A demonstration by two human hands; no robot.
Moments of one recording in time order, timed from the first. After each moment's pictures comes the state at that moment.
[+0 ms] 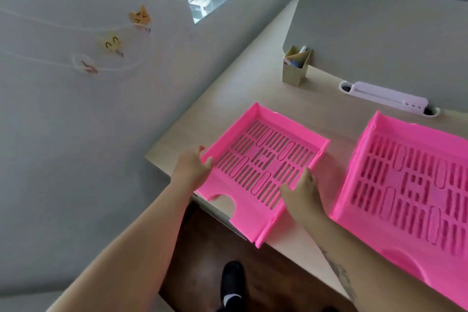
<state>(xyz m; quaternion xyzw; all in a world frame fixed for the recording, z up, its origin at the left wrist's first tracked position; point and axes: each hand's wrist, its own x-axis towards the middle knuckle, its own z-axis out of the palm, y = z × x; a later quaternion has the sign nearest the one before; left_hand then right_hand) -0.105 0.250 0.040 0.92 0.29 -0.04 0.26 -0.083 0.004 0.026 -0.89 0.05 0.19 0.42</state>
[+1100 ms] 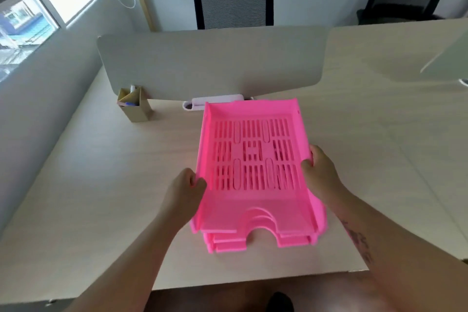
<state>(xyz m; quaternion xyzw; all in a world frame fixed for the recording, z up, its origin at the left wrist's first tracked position) -0.047 -0.002 0.068 0.94 0.01 -0.09 0.34 -0.099 -0.282 0.078 -0.86 0.26 -0.03 0.44</state>
